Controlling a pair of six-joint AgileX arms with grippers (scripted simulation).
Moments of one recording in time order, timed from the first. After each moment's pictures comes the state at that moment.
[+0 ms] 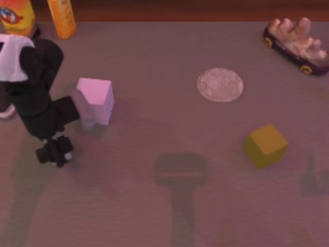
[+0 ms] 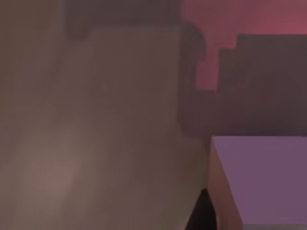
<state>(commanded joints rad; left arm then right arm) -0.18 2.00 1.24 -0.80 0.02 0.94 0.00 0.00 0.00 0.00 0.00 0.00</state>
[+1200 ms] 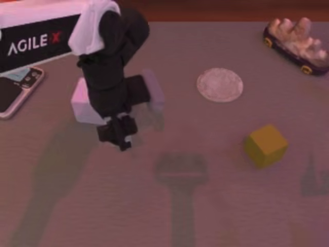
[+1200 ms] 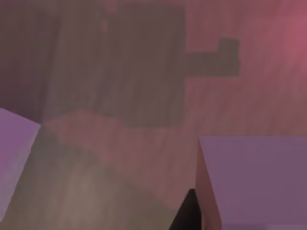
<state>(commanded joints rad) -0.51 2.04 1.57 -1.10 0.02 0.78 0.00 0.00 0.00 0.00 0.00 0.00</state>
